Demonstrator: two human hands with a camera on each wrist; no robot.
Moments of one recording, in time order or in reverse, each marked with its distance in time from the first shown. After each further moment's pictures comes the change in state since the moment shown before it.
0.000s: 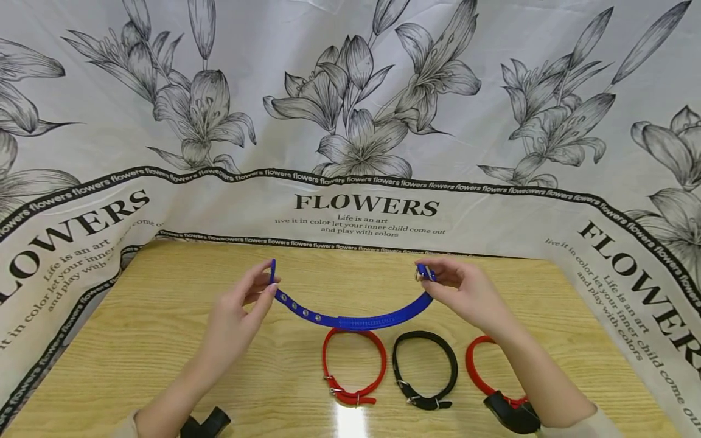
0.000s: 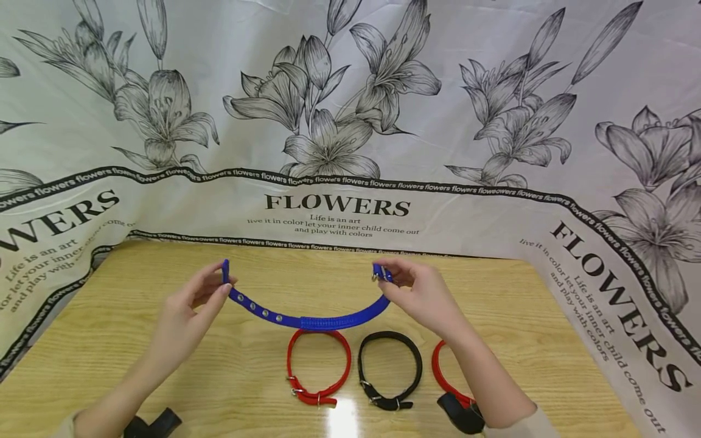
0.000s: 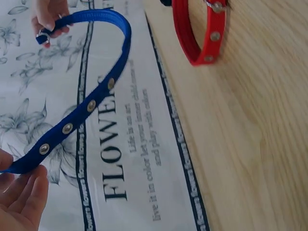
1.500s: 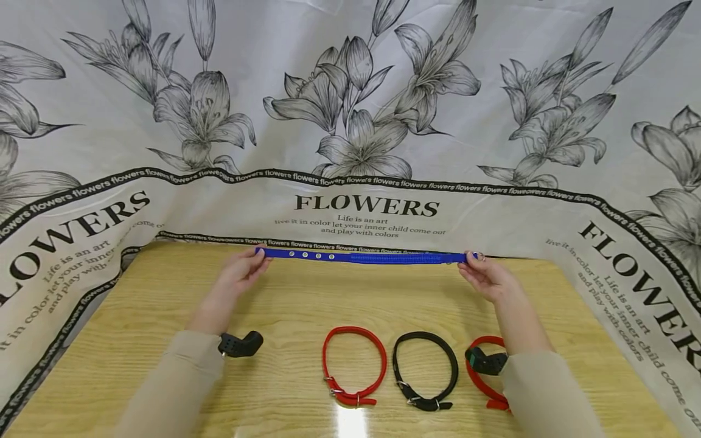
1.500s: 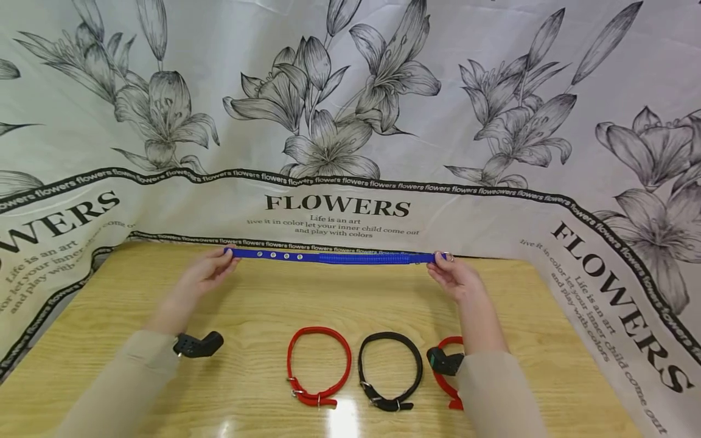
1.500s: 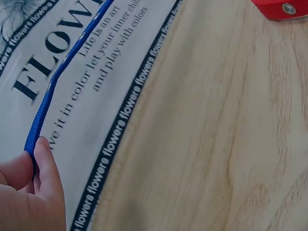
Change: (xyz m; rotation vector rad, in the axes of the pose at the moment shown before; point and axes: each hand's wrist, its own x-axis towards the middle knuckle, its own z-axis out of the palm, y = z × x) left_hand 0.056 -0.127 0.015 -1.053 0.101 -1.160; right_hand 0.035 0.137 -0.048 1.391 0.172 0.725
